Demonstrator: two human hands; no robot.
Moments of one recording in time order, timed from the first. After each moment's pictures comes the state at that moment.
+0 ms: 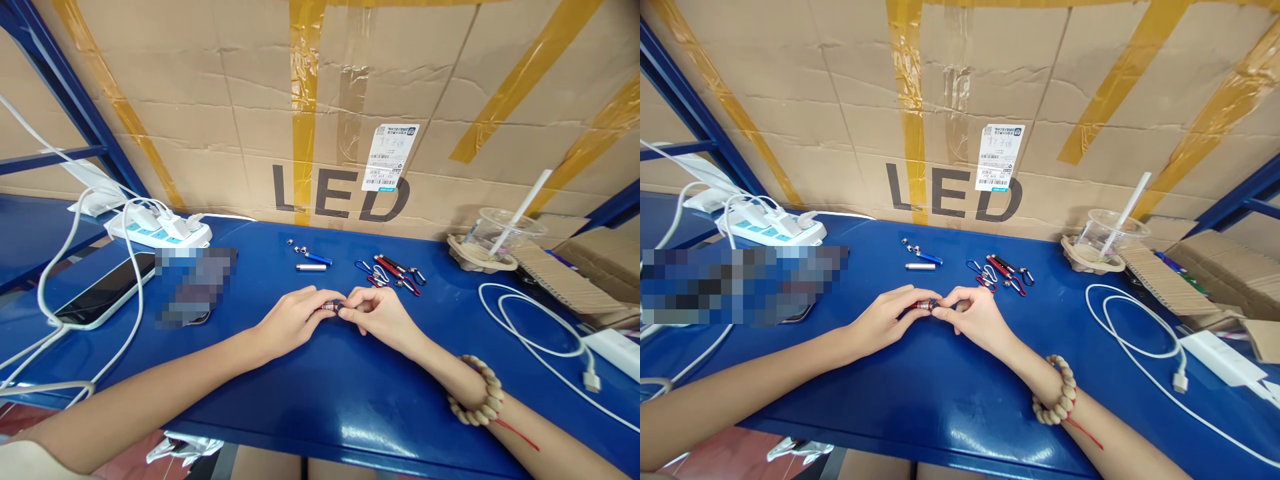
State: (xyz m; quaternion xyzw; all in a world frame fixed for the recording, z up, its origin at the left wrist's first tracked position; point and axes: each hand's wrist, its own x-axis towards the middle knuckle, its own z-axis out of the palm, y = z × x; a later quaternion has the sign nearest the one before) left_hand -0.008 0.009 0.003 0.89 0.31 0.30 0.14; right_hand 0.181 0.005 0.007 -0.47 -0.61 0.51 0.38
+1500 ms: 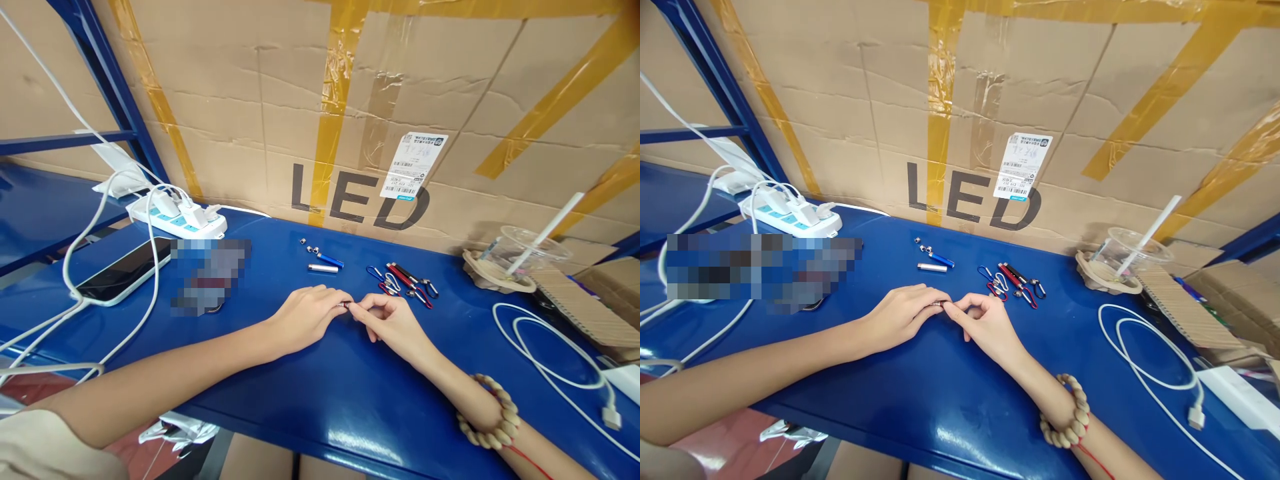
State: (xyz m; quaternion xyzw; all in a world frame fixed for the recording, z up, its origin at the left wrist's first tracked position) left_hand -0.005 0.008 0.007 0.89 0.37 0.25 0.10; right_hand 0.177 0.002 0.012 -0.52 -0.61 0.48 0.35
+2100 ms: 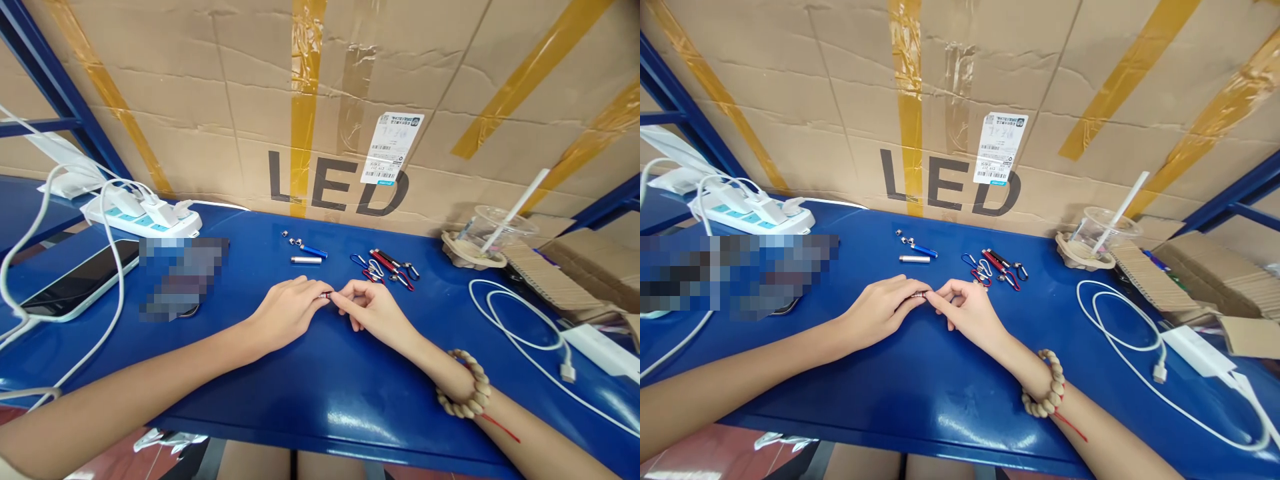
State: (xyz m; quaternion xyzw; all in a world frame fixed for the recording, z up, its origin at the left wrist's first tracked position) left_hand -0.004 0.009 0.006 0.89 0.38 0.24 0.08; right_hand 0.179 0.003 0.008 -0.49 -0.64 0.47 0.35
